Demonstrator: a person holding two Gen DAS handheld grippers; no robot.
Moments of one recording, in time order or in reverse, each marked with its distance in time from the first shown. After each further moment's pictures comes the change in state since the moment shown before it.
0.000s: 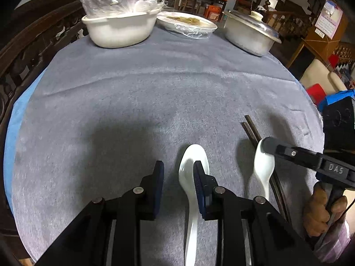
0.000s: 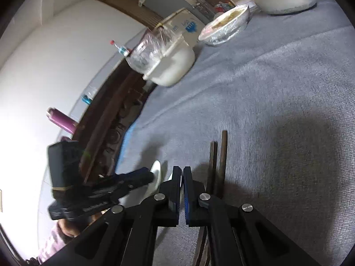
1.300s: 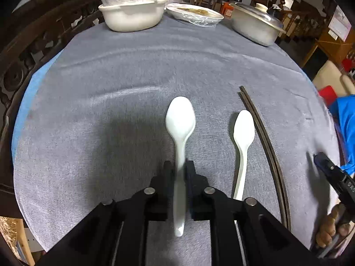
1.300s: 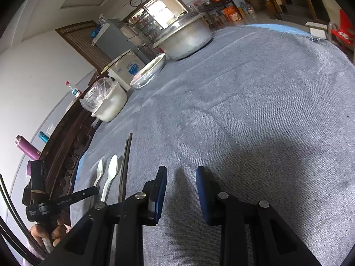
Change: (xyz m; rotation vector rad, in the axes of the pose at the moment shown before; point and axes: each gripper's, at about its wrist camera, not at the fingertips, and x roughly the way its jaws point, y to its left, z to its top) left arm -0.021 -0.018 -0.050 -0.080 0.026 0.087; right arm -0.143 -0.026 -0.090 0.112 -0.271 -0.395
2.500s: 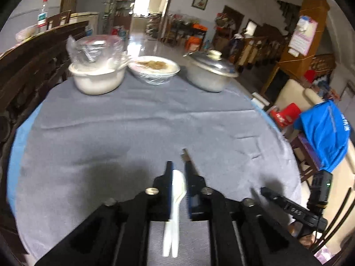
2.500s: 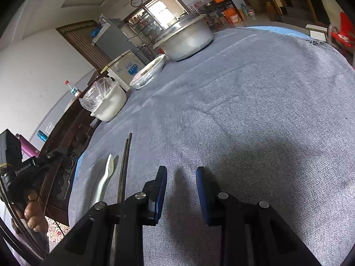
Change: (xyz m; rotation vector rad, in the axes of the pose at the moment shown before) left arm -0.073 -0.030 0.040 0.079 -0.236 -0.205; right arm -0.001 0.004 -0.001 -0.013 -0.020 -0.024
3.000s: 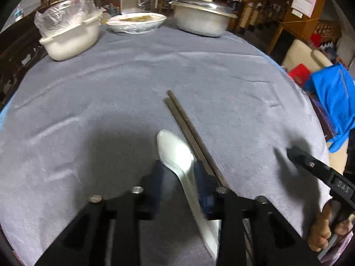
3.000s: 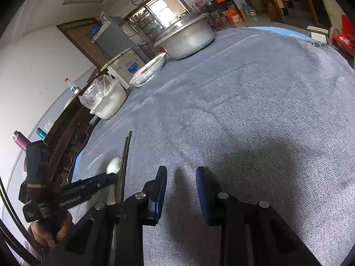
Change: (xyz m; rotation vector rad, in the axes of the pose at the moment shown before) left arm 0.092 -0.032 -0.044 0.090 0.209 0.044; right arm 0.001 0.002 0.000 -0.014 0.008 -0.008
